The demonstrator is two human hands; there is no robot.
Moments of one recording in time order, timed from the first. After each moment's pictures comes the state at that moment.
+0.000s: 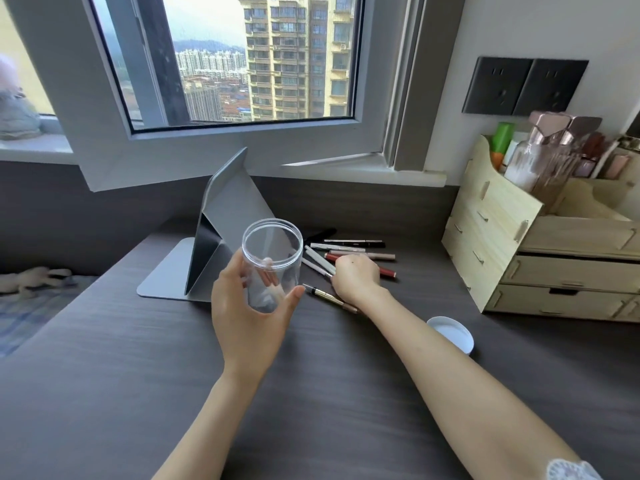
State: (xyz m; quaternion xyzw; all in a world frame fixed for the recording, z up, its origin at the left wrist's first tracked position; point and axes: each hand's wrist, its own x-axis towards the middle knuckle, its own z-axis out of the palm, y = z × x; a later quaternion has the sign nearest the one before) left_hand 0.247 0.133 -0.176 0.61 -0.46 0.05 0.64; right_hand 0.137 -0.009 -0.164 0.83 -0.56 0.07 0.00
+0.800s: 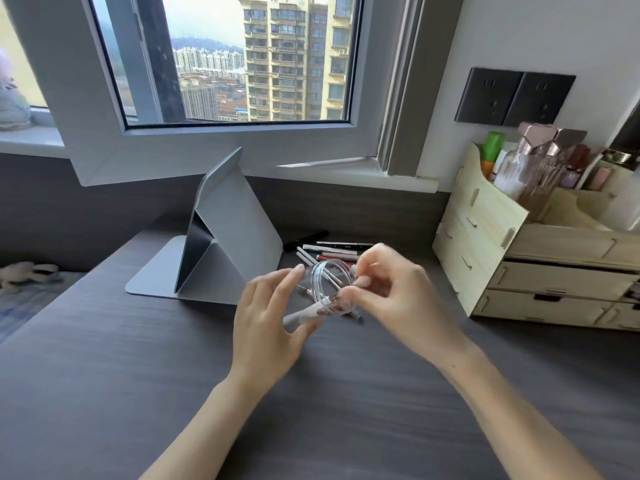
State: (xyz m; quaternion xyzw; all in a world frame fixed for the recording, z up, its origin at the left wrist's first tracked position) left_hand 0.232 0.130 -0.187 0.57 -0.64 0.17 0.49; right_hand 0.057 0.098 -0.099 0.81 -0.35 0.39 -0.28
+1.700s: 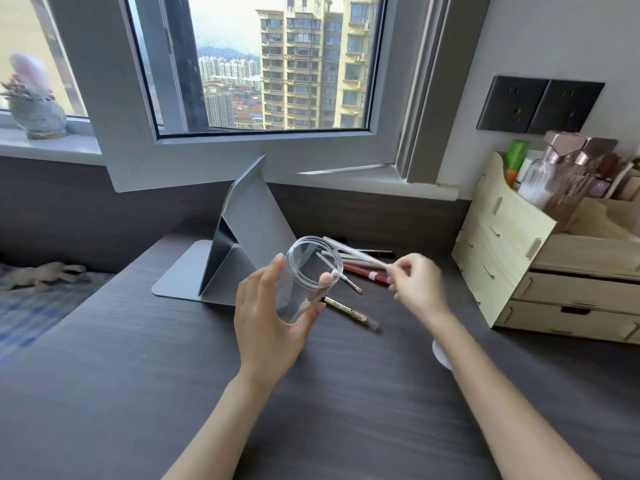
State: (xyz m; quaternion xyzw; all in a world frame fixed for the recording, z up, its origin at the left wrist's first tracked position) left_hand 0.246 0.134 -0.179 0.61 -0.54 0.13 0.57; right_hand 0.070 0.002 -0.150 0.69 -0.55 0.40 -0.23
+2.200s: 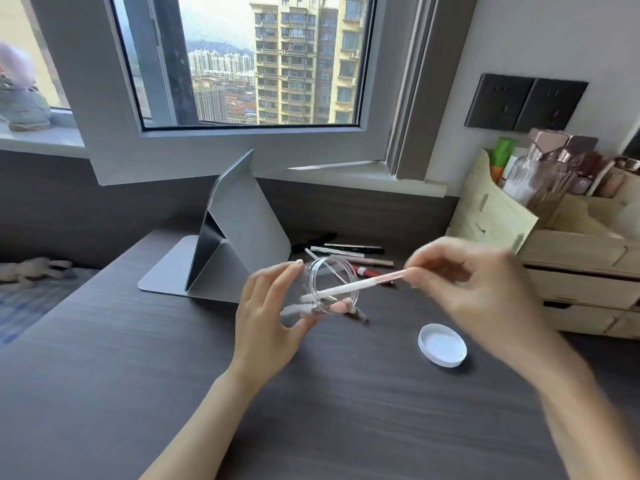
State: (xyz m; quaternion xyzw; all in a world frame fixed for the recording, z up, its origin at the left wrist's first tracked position) left_hand 0.240 0.131 -0.183 0.54 -0.62 0.16 0.55; right_hand 0.017 0.120 -0.052 0.82 -0.35 0.42 -0.17
